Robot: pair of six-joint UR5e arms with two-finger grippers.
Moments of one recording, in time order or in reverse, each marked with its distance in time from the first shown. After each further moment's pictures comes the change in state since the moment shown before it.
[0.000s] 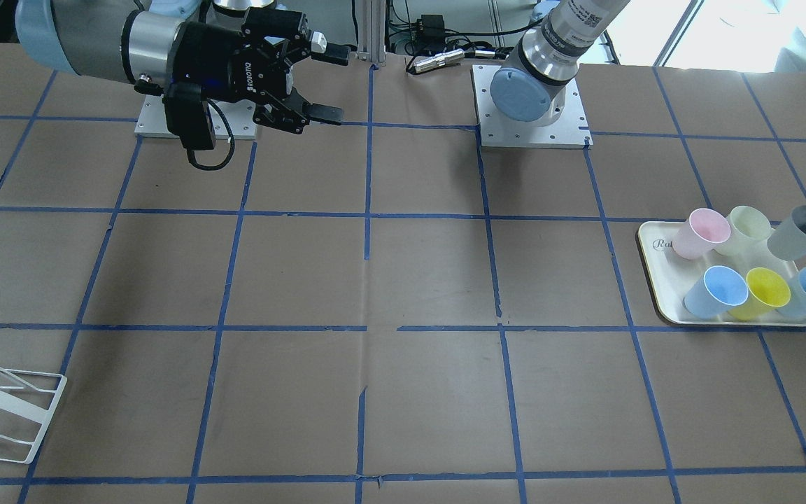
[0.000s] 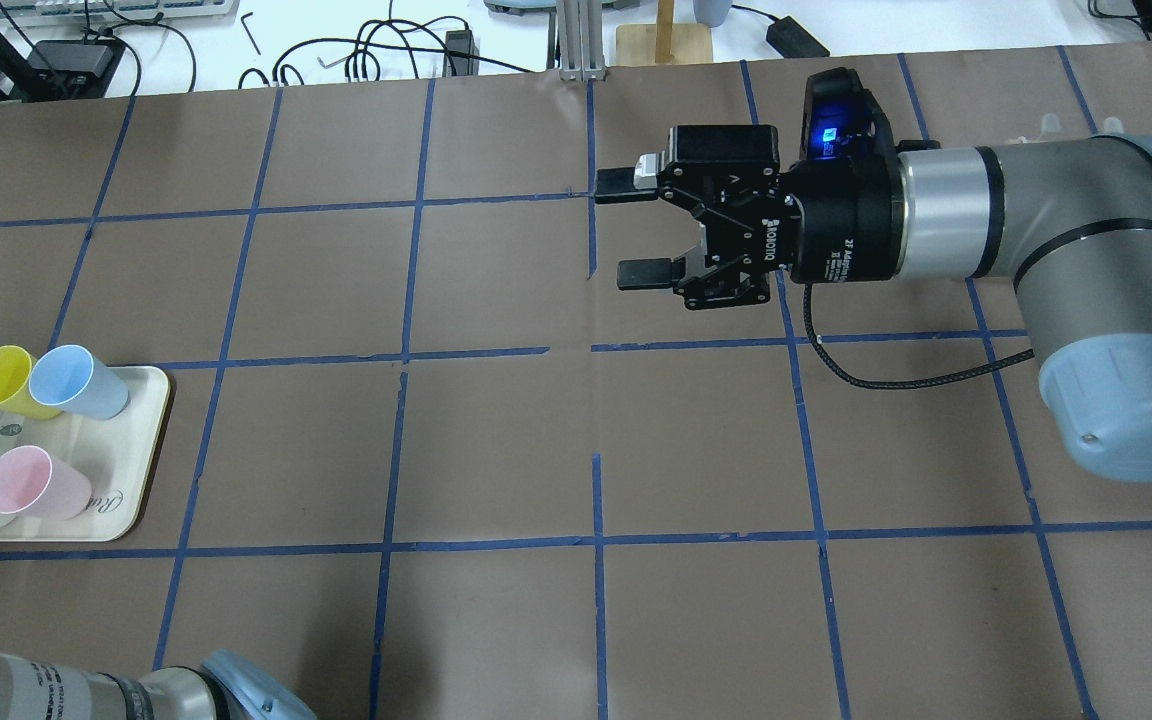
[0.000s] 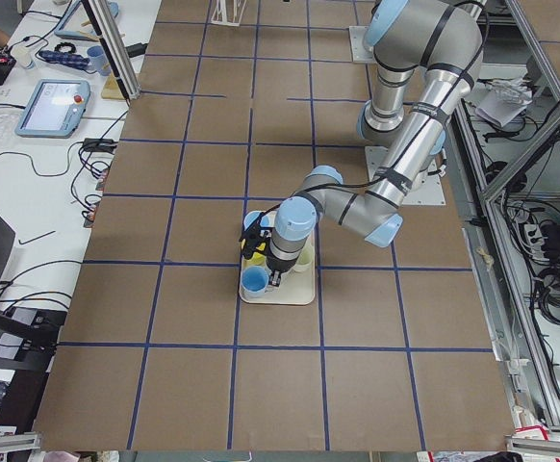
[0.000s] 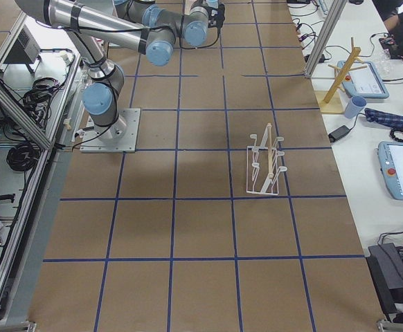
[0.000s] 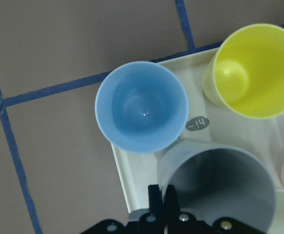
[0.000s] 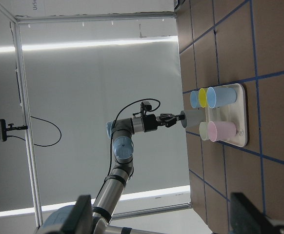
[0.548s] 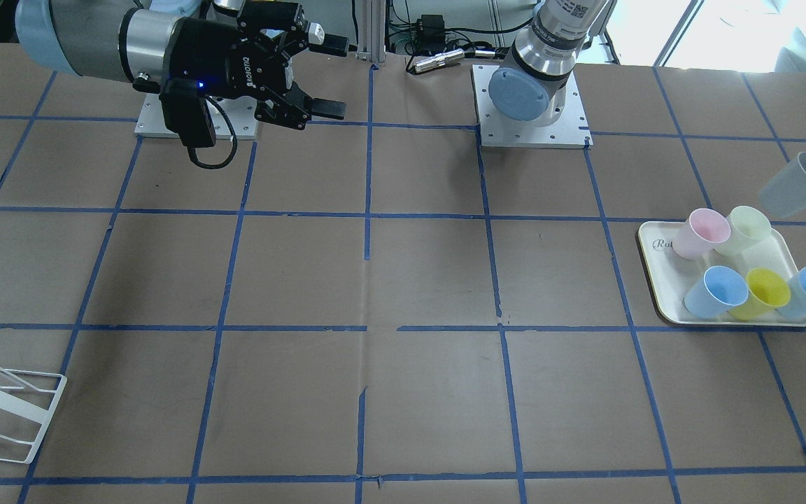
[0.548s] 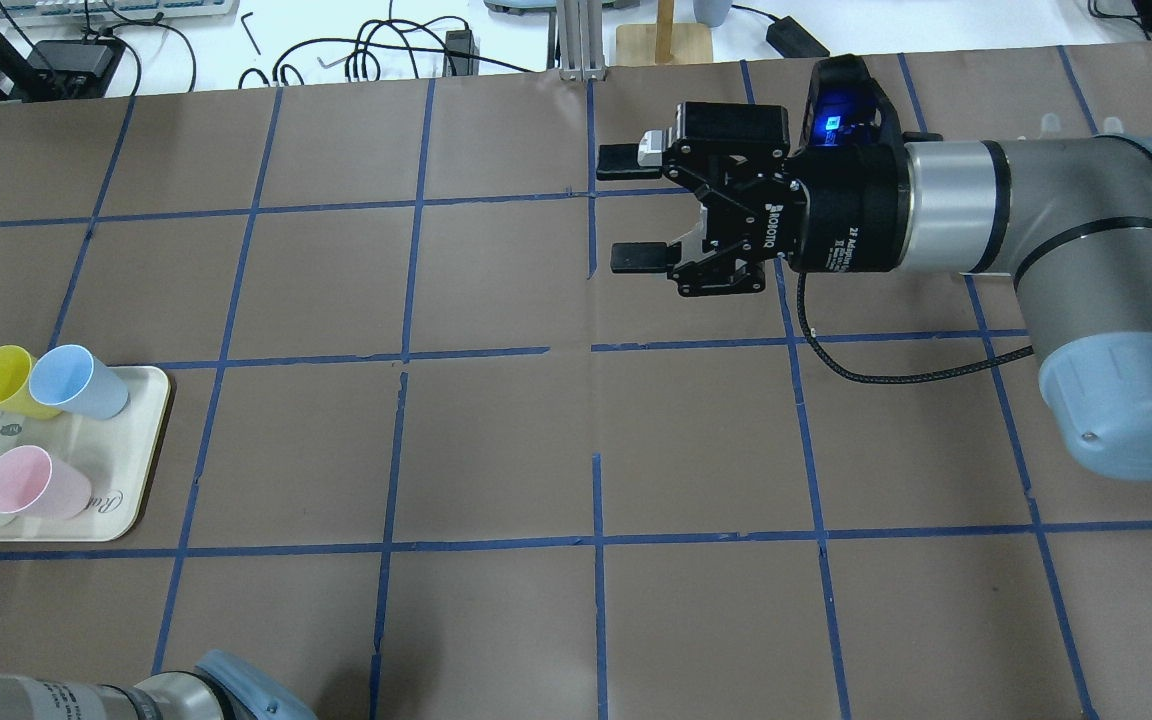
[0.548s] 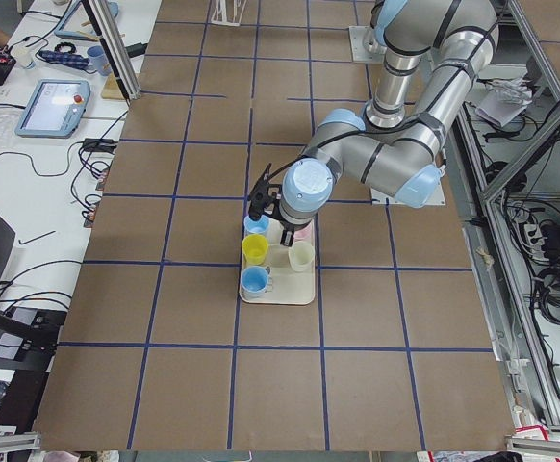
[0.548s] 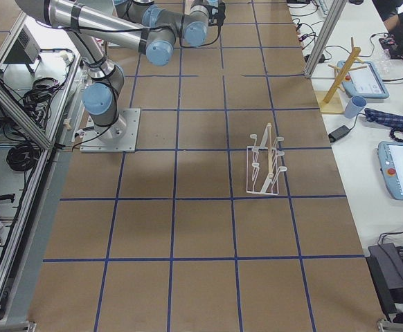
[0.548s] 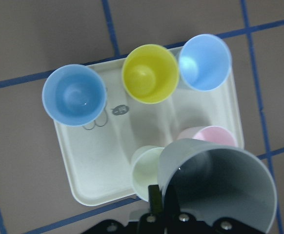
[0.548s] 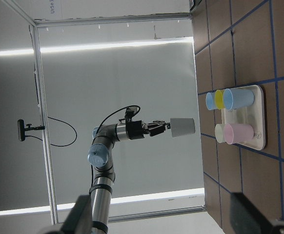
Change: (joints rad) left arm -0.050 0.121 0.163 -0.547 -0.198 -0.026; right arm 0.001 0.003 -0.004 -0.001 0.032 0.001
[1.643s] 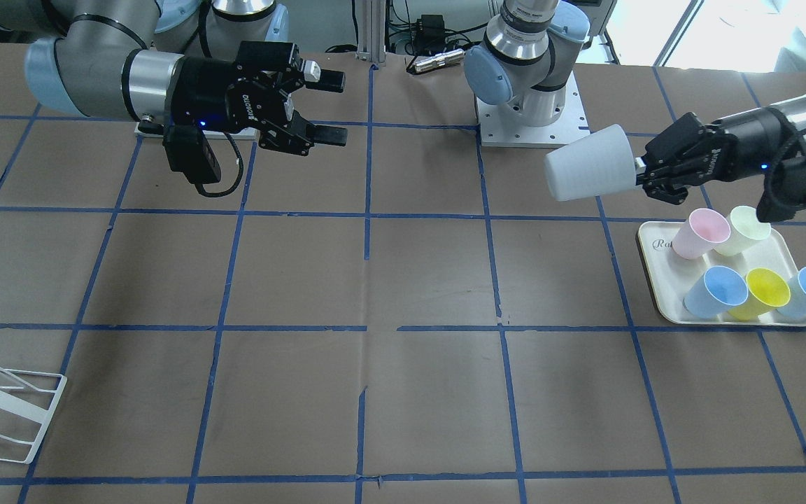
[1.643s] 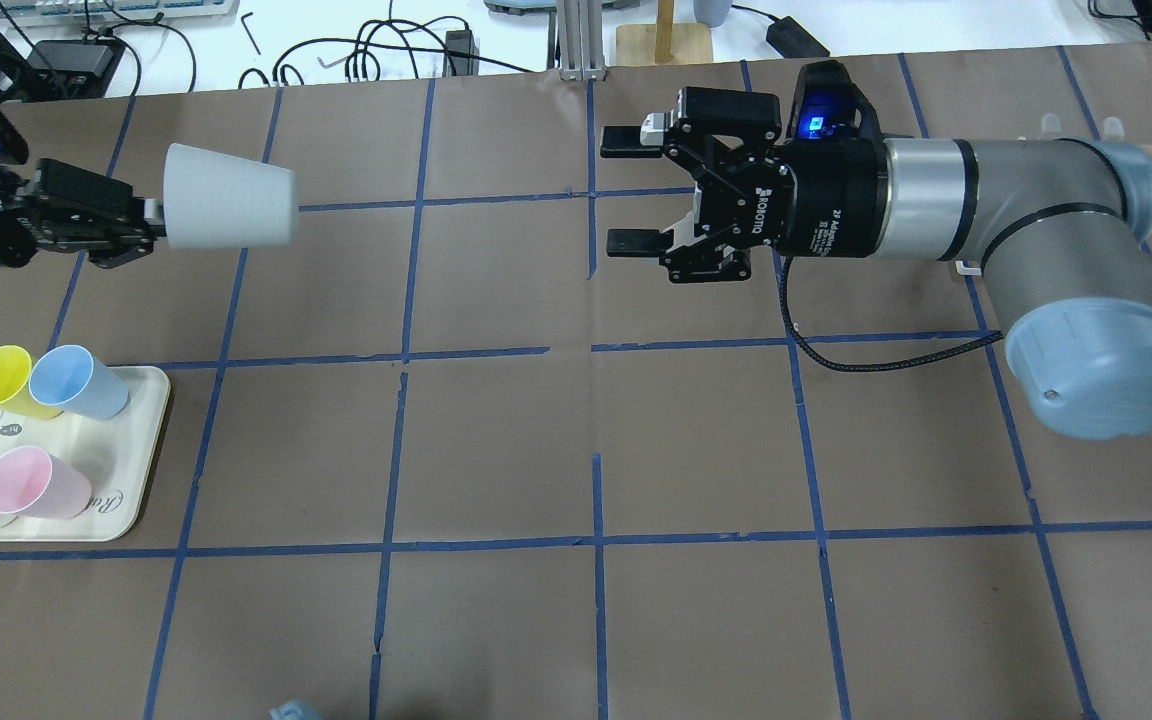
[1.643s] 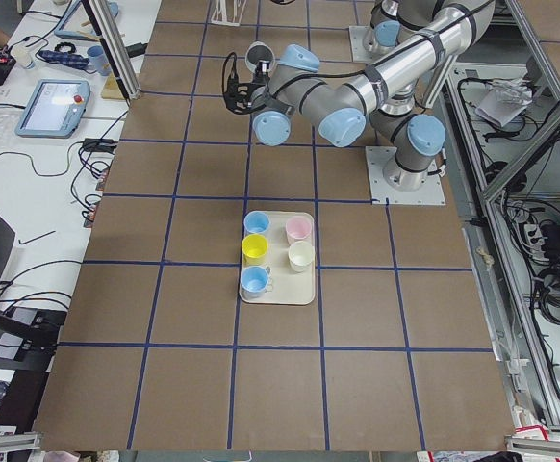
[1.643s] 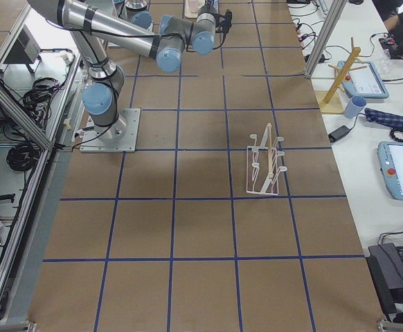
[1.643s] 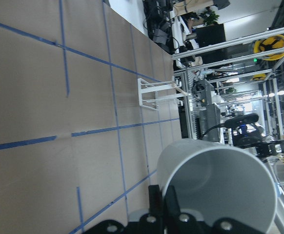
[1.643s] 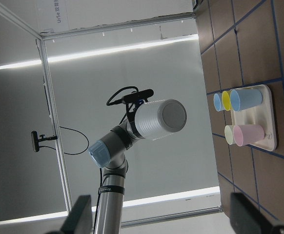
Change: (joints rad) left arm -0.389 0.062 -0.176 -0.611 -0.732 -0.005; right arm 0.005 0.092 -0.013 -0.001 0.051 0.000
